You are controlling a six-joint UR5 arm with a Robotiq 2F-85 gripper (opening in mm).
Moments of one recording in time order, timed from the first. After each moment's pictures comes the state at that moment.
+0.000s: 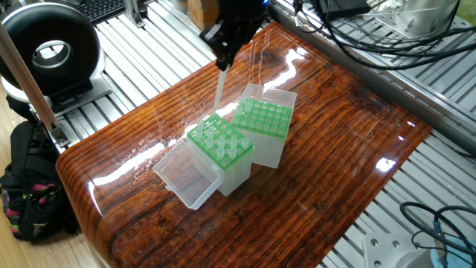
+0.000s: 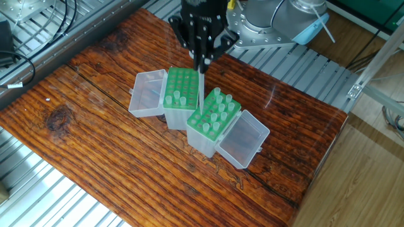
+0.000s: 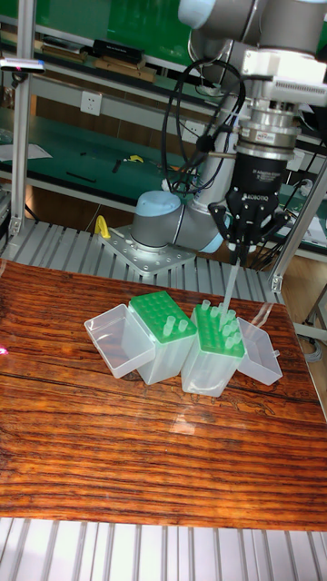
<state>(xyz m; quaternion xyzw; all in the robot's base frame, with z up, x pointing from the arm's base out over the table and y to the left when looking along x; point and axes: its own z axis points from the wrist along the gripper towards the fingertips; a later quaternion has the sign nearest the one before) 0.492 0.115 0.294 -0.04 0.99 0.05 0.10</state>
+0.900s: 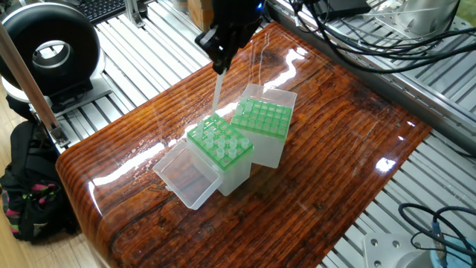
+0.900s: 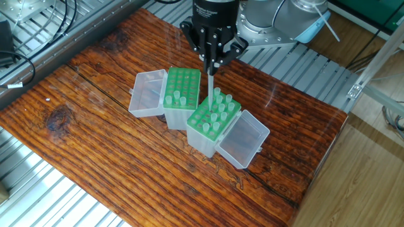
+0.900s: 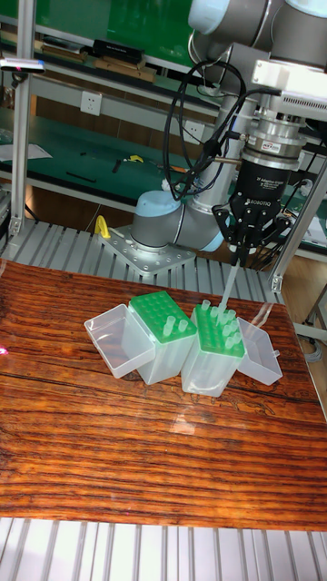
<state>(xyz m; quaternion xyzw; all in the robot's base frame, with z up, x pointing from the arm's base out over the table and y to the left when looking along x) 0.467 0.124 0.282 -0.03 1.00 0.03 0.06</state>
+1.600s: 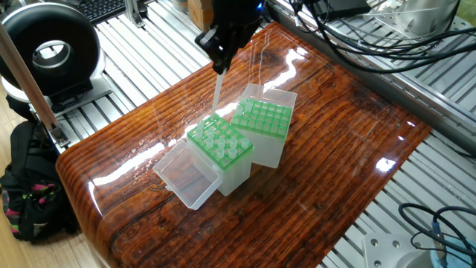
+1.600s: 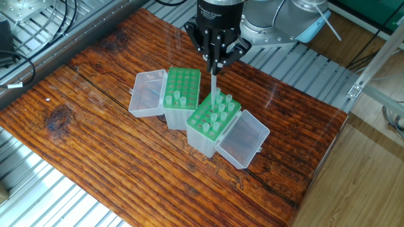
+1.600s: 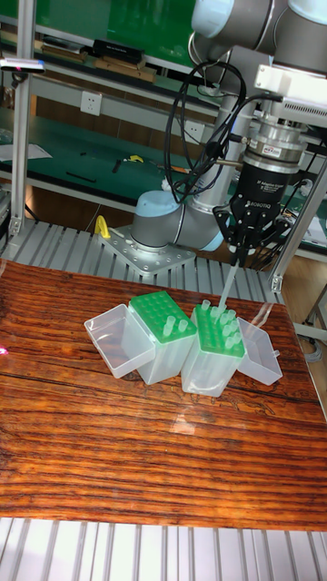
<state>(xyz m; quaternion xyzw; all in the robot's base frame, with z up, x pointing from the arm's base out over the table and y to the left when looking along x) 0.461 0.124 0.276 -0.03 1.00 0.03 0.05</state>
